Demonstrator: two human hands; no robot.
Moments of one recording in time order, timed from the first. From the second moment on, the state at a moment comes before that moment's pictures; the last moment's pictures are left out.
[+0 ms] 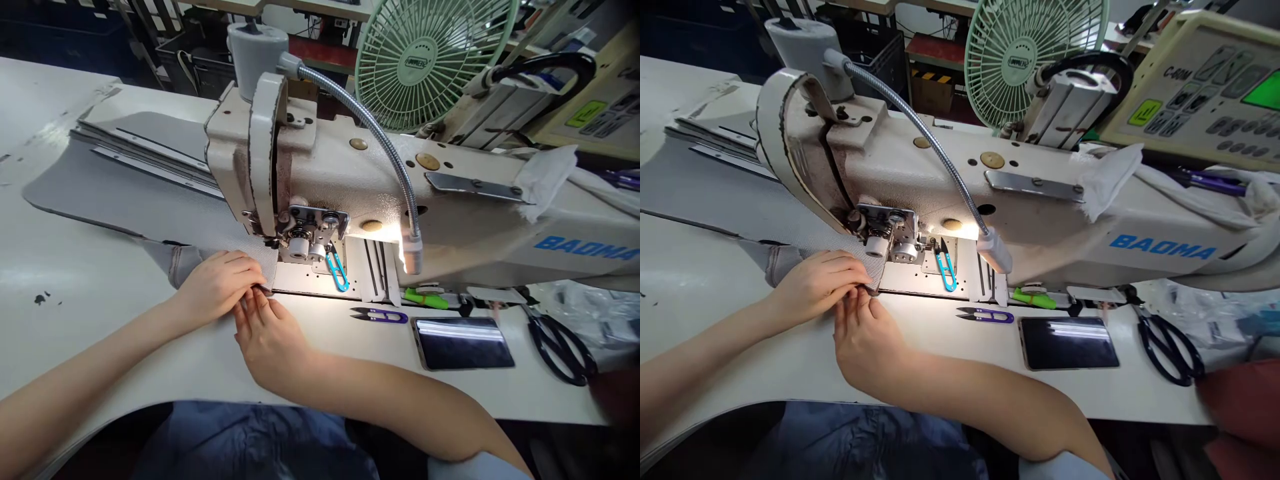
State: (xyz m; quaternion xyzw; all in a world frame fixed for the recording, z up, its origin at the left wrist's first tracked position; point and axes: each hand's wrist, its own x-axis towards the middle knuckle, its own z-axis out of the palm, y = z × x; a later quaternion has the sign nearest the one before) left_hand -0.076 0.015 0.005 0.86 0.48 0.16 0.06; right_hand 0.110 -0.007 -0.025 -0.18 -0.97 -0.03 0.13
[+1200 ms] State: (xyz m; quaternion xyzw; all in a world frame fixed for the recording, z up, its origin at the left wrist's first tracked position) left_hand -0.096 0.089 -0.009 0.89 0.42 0.16 -0.04; right_hand 0.088 0.043 -0.020 -0.30 -0.95 0.00 0.08
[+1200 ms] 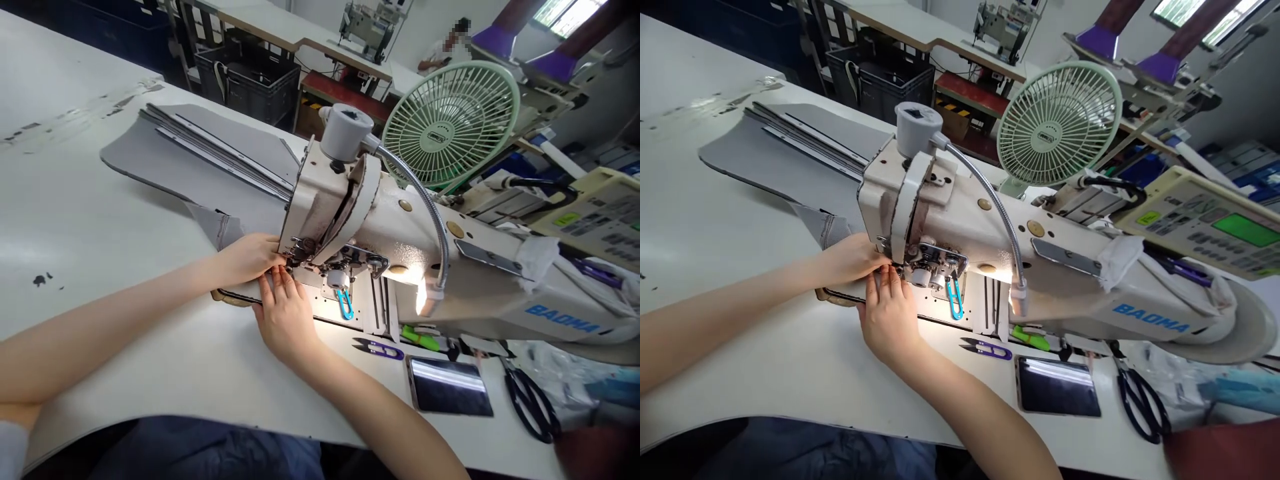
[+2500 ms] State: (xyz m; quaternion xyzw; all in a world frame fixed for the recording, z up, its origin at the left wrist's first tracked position) left_hand -0.094 0.057 -0.008 0.82 0.55 0.14 -0.11; right_hand 0.095 0.048 -0.013 -0.21 -0.94 0.07 0.26
